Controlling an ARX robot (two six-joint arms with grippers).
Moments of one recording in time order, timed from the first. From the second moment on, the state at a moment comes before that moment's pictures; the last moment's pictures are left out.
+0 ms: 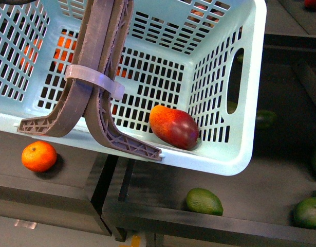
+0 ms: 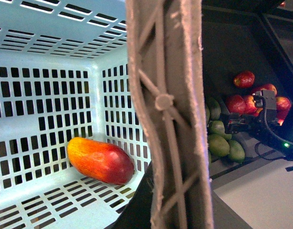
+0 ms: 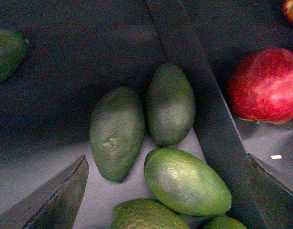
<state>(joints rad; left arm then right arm) -0.49 1.46 0.95 0.07 0.16 -0.29 -0.43 2.36 0.85 0.78 -0.06 -0.09</state>
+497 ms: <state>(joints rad) -0.49 1.46 0.95 0.07 0.17 -0.29 -0.35 2.67 1.20 0.70 -0.04 -0.06</state>
